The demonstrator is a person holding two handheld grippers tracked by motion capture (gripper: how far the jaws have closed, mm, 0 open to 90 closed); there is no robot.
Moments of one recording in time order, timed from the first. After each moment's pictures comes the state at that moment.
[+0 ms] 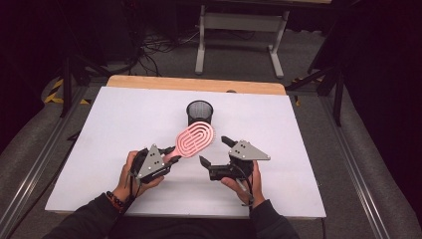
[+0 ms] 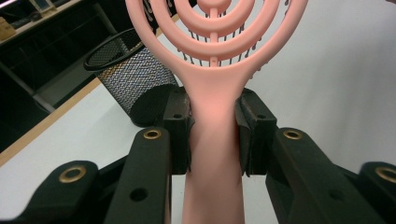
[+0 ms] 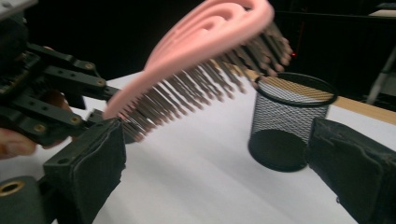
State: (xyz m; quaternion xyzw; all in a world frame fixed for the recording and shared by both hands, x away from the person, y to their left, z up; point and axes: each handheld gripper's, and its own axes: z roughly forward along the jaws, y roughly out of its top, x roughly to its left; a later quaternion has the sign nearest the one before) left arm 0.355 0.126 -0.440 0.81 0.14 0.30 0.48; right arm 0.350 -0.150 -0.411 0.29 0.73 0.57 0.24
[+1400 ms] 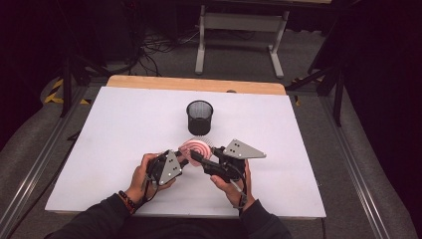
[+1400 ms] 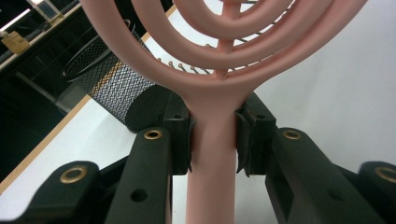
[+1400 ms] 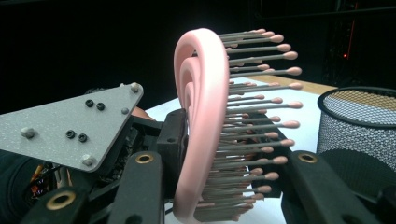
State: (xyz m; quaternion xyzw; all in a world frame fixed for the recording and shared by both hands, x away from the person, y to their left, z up) left arm 0.358 0.091 -0.458 0.82 0.12 0.35 0.44; right arm 0.343 -0.130 -0.400 0.27 0.71 0.63 0.16
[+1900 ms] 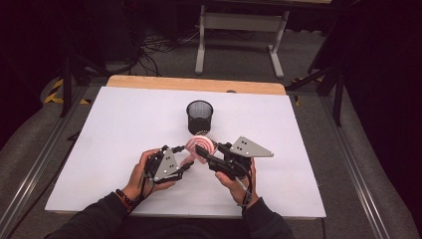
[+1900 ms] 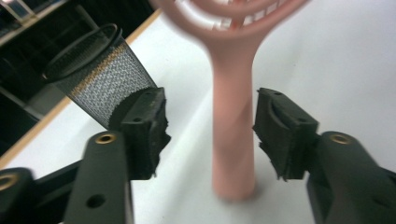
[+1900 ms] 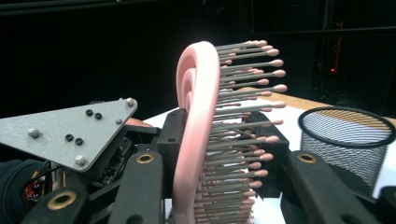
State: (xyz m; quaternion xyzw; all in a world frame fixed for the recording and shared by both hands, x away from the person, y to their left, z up) left arm 0.365 0.101 -0.454 0.83 0.11 0.29 0.46; right arm 0.343 -0.142 -0.387 0.27 0.70 0.64 0.18
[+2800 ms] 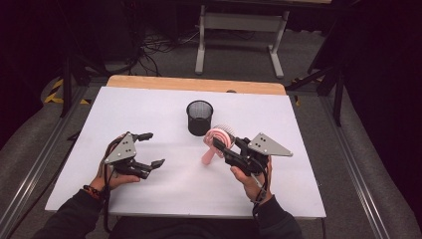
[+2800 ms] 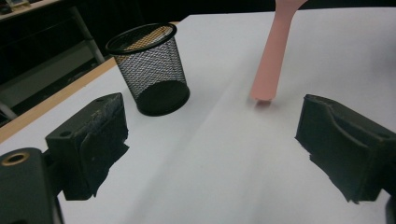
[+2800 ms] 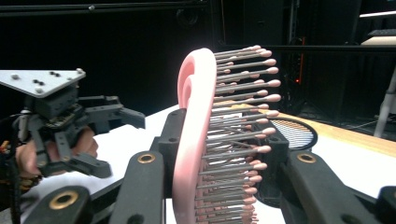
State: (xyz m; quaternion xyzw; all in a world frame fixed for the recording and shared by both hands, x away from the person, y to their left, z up) left arm 0.379 0.196 -0.435 0.80 0.15 0.22 0.54; right arm 0.342 -0.176 -0.372 0.29 0.68 0.63 0.23
